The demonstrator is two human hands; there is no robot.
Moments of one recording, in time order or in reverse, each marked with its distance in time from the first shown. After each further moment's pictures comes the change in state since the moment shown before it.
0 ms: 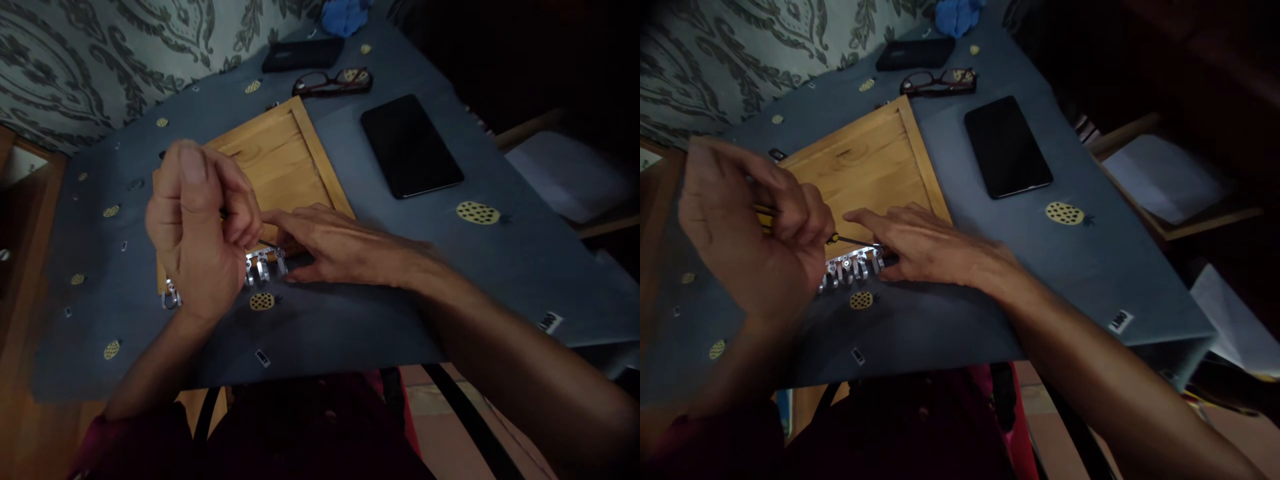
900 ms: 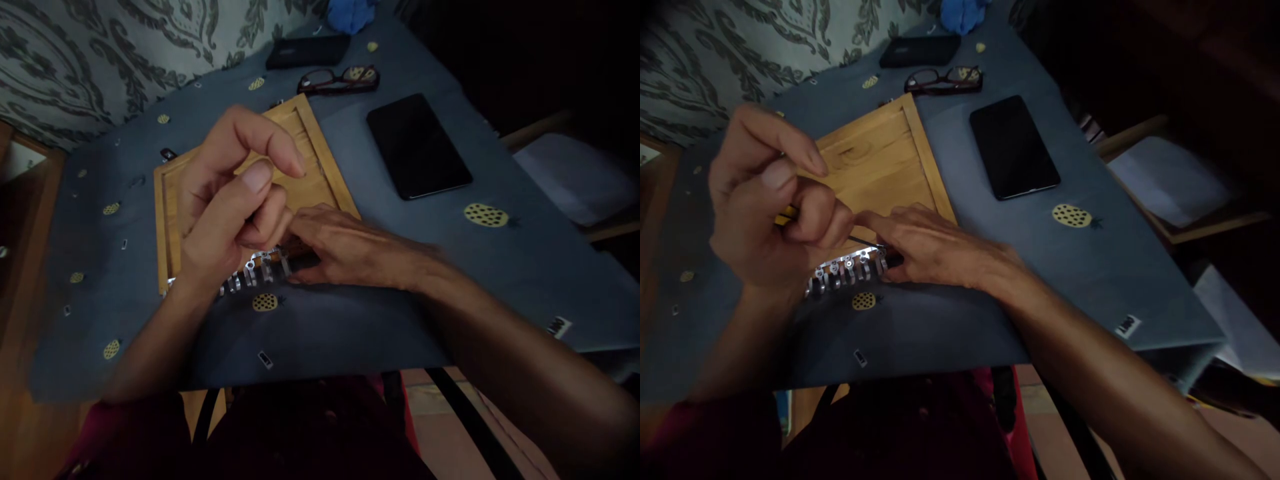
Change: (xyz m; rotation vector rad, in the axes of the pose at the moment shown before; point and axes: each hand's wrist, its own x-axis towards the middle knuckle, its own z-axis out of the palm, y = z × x) left_hand 0.024 -0.009 -0.020 -0.239 -0.529 -0.153; right_hand 0.002 0.003 0.001 0.042 0.029 -0.028
